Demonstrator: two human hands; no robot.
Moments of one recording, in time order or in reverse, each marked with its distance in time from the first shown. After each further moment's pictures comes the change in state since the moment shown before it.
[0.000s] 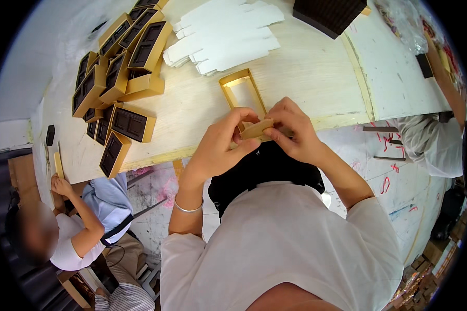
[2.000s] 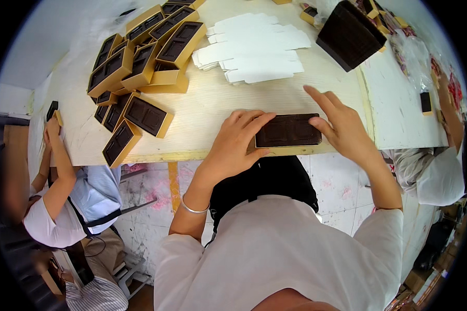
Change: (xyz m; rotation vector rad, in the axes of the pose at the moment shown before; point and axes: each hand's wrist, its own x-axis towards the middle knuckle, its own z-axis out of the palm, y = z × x) left_hand 0.000 -0.003 -0.007 0.404 0.096 0.178; right_hand 0.052 -0.063 -0.064 -0.761 -0.301 0.306
